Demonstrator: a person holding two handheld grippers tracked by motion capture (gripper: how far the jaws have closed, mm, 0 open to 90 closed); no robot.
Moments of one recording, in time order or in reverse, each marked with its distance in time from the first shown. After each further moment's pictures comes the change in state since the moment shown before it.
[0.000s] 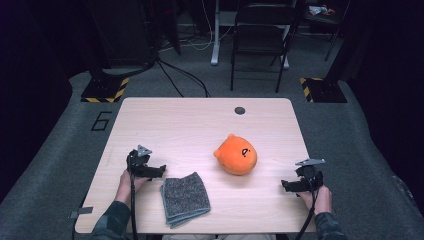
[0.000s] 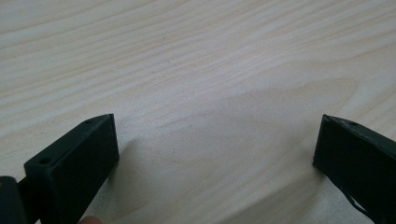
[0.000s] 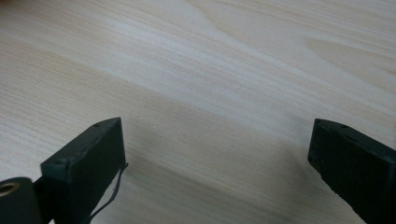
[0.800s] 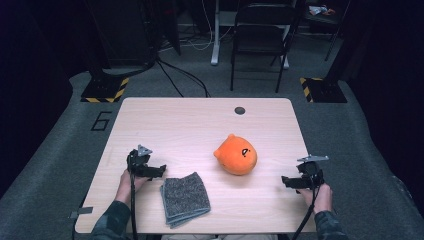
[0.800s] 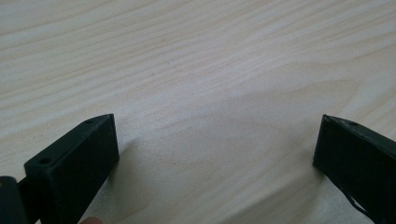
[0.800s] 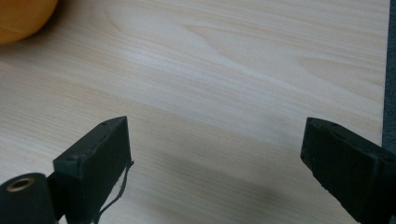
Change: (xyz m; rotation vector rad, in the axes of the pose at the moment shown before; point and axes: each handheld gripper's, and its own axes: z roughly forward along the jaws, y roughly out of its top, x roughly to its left) left arm 0.000 0.000 0.001 -0.004 0.001 -0.004; right arm 0.006 0.013 -0.016 -0.023 0.009 0.077
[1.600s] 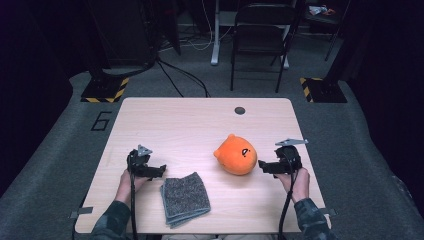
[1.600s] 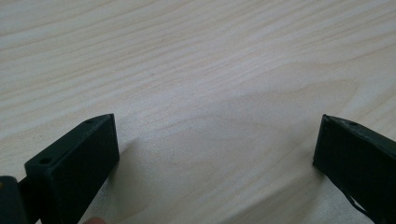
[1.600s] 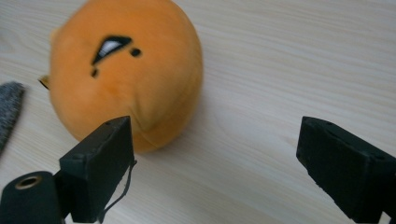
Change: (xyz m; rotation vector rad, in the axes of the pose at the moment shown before) left arm 0.000 0.000 0.000 0.000 -0.004 0.006; right arm 0.071 0.065 -0.013 -0.121 0.113 -0.064
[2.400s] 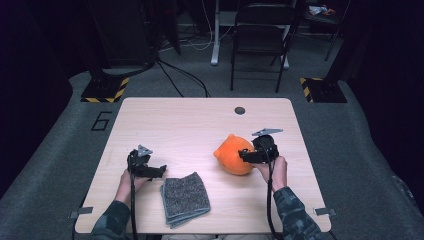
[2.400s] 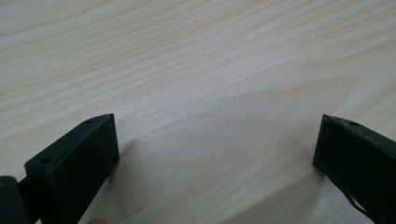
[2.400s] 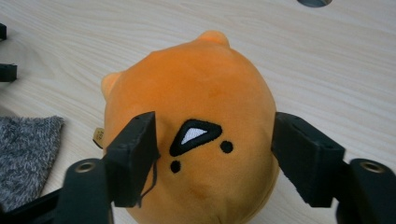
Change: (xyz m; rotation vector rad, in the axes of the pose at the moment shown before) left arm -0.001 0.000 0.000 0.001 -0.007 0.008; right arm 0.040 0.038 0.035 -0.003 0.066 -0.062
